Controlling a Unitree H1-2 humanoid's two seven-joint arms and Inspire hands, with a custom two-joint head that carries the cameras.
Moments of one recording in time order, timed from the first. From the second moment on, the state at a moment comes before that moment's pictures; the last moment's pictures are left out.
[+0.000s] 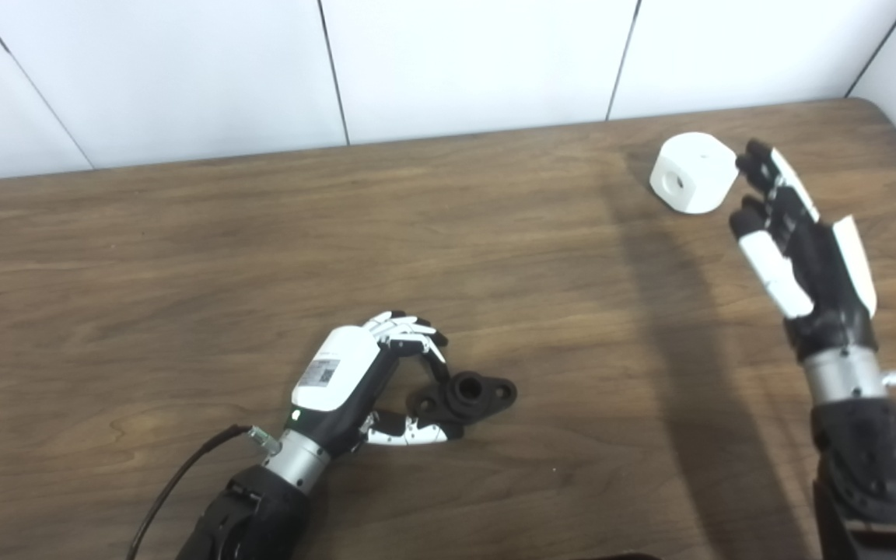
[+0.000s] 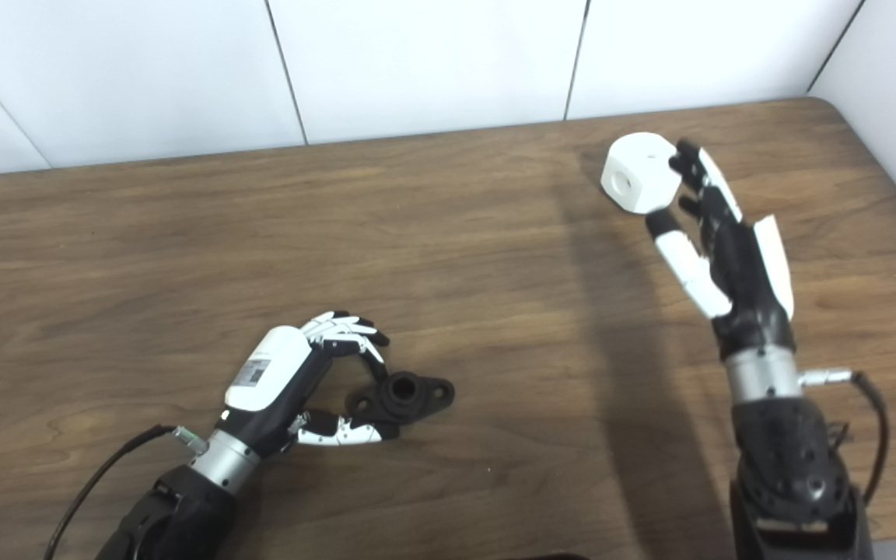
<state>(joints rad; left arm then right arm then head) 0.01 0.22 -0.36 -0.15 0.73 -0.22 -0.12 0.04 -0.25 -0.18 -0.55 -0.20 0.27 -0.01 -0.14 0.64</state>
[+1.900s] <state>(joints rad) 0.01 0.24 -0.36 -0.12 0.72 -0.26 -0.10 -0.44 -0.29 -0.21 0.11 -0.93 0.47 0.15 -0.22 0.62</state>
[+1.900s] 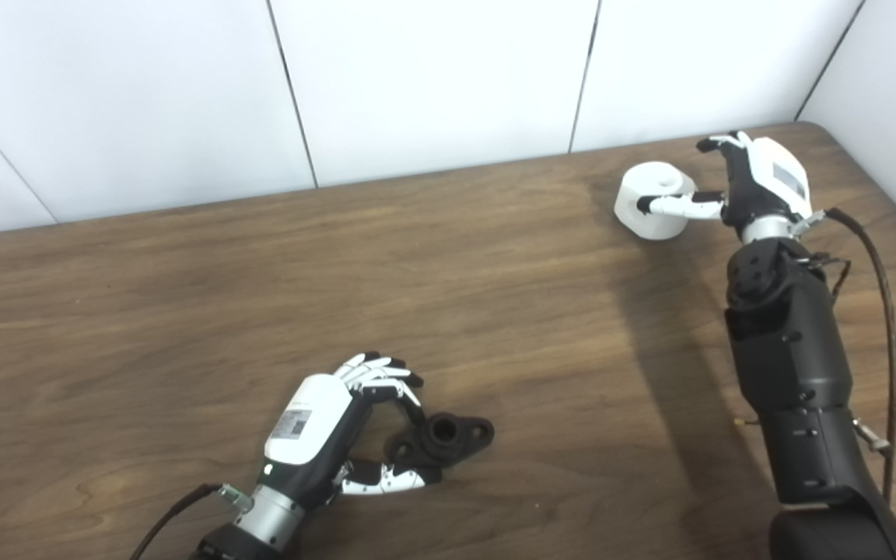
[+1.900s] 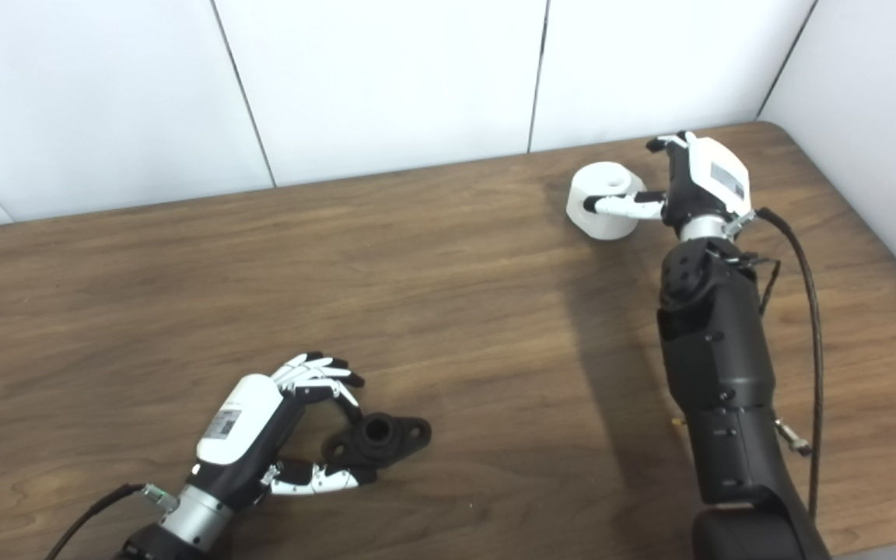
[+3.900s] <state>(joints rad) 0.01 0.24 -0.36 -0.12 0.72 -0.26 -0.09 -0.44 -0.30 -0.18 0.14 -0.93 0.47 0.13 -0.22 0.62</state>
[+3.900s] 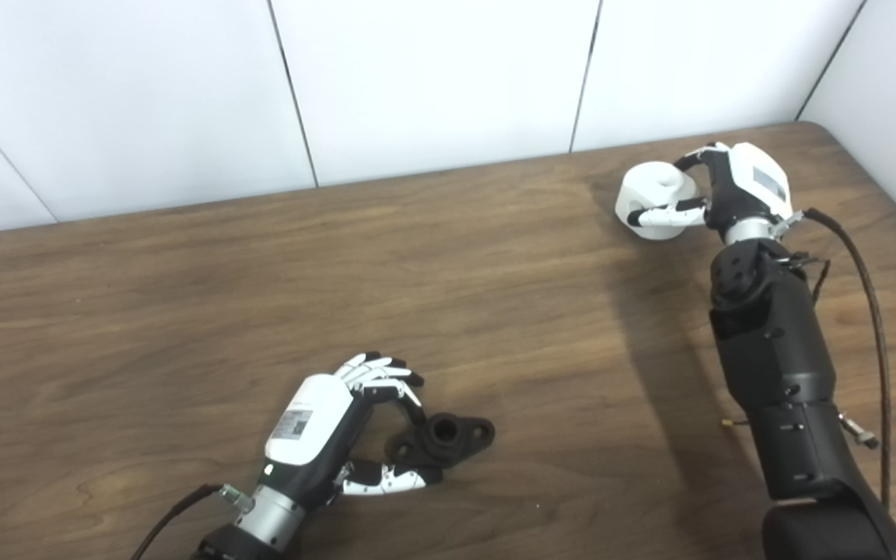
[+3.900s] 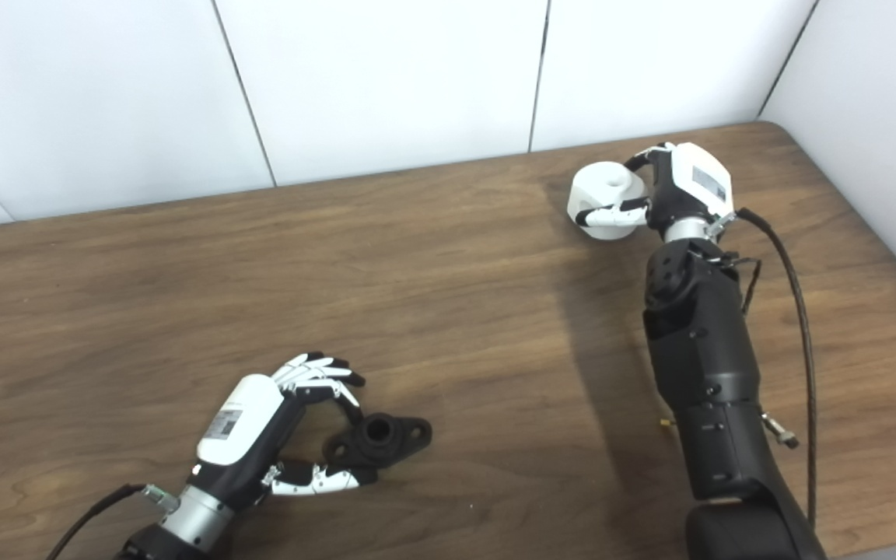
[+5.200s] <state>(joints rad) 0.01 0.24 -0.36 -0.12 0.72 -0.27 -0.09 -0.42 -0.35 -0.11 0.15 -0.88 0.47 0.08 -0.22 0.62</state>
